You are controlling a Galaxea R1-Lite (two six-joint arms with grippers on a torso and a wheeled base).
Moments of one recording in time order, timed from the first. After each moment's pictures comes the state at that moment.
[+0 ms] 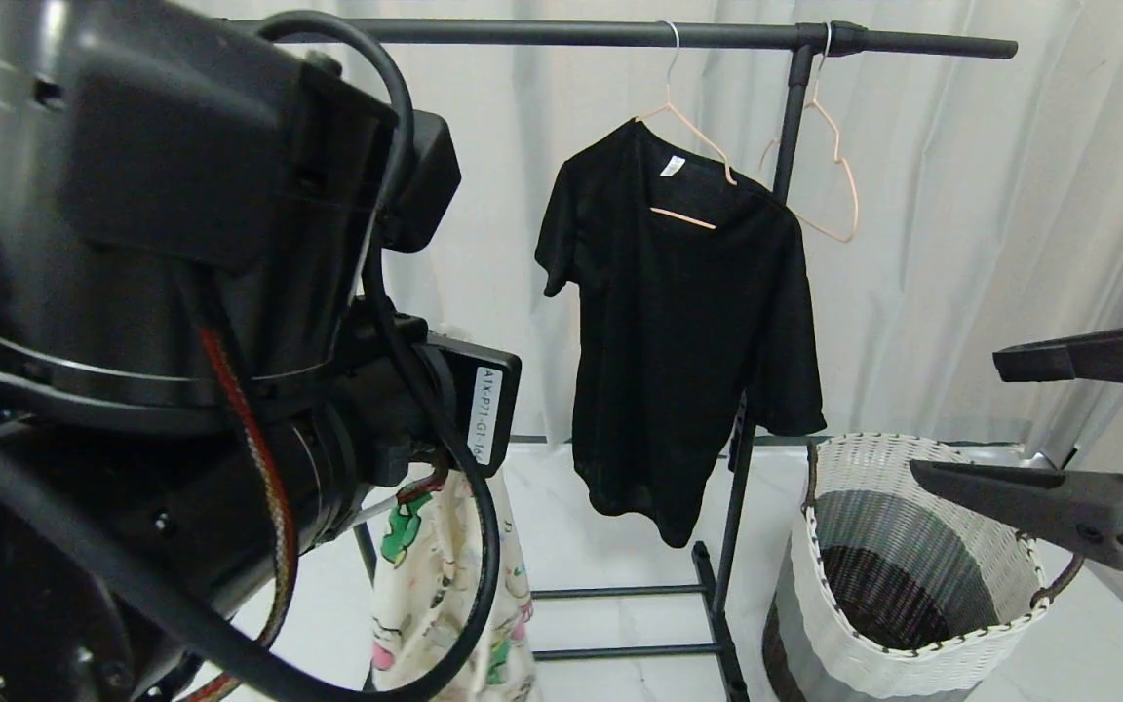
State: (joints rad) left arm -0.99 1.50 -1.23 0.20 0.79 -0.12; right arm 0.94 1.18 -1.17 0.42 -0.25 -0.04
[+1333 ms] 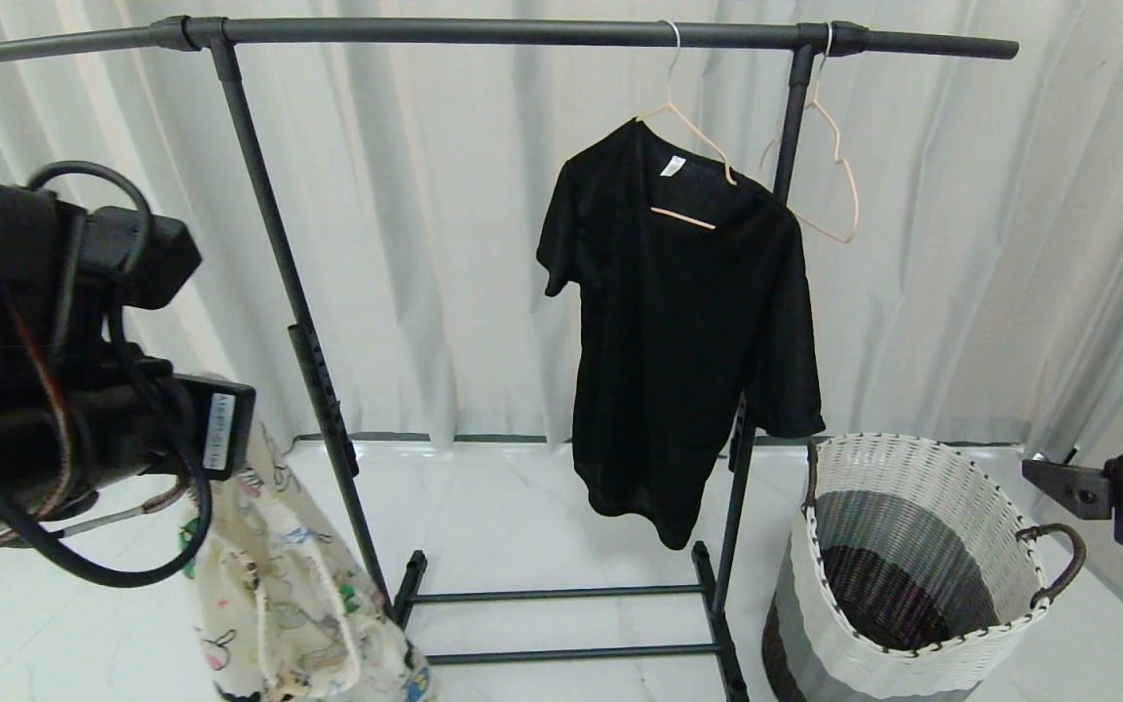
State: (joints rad) left arm -0.40 1.30 -0.98 0.23 0.50 0.03; right arm 0.52 1.13 -0.78 0.17 -0.54 0.25
